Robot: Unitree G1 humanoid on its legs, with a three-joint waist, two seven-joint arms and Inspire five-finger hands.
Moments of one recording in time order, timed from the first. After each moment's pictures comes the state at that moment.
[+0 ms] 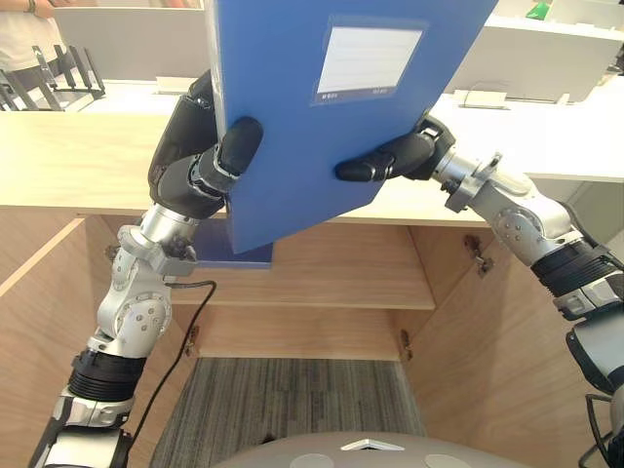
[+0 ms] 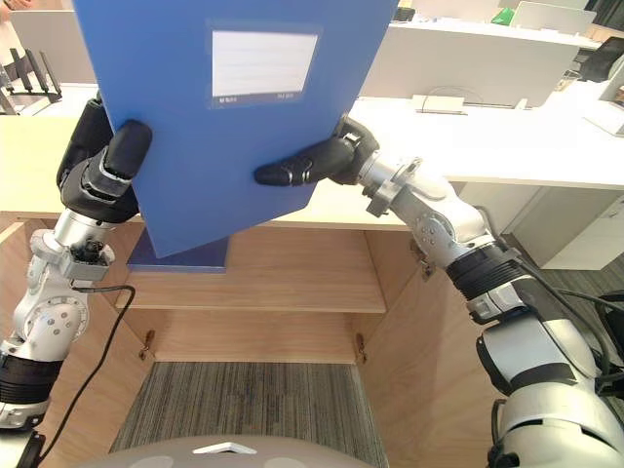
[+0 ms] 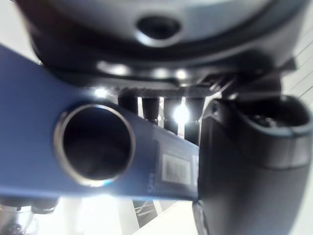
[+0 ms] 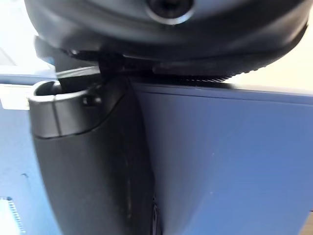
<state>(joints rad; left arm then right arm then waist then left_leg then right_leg) -0.22 0.61 -0.08 -0.22 -1.13 -0.19 -0.52 -0.84 -0.82 0.63 0.28 1.08 0.01 0.52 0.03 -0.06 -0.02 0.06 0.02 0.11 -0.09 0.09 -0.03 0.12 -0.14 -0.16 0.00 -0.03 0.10</state>
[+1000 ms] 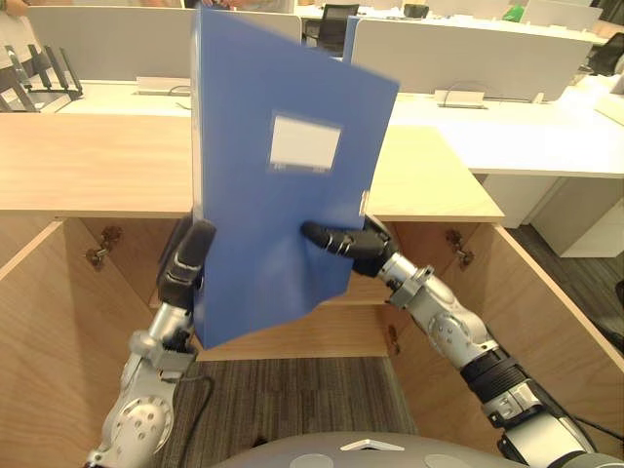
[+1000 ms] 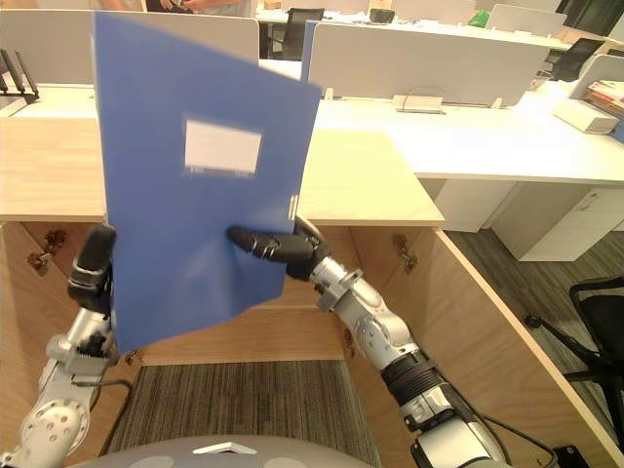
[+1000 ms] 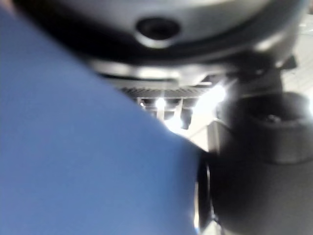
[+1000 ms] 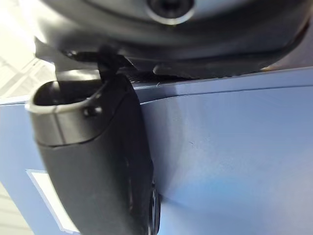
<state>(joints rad) 0.33 0.50 -0.10 -0.26 -1.19 -0.21 -0.54 -0.25 -0.36 0.45 0.21 0.98 -0.01 0.46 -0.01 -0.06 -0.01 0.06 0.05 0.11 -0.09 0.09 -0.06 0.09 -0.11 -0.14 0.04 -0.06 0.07</state>
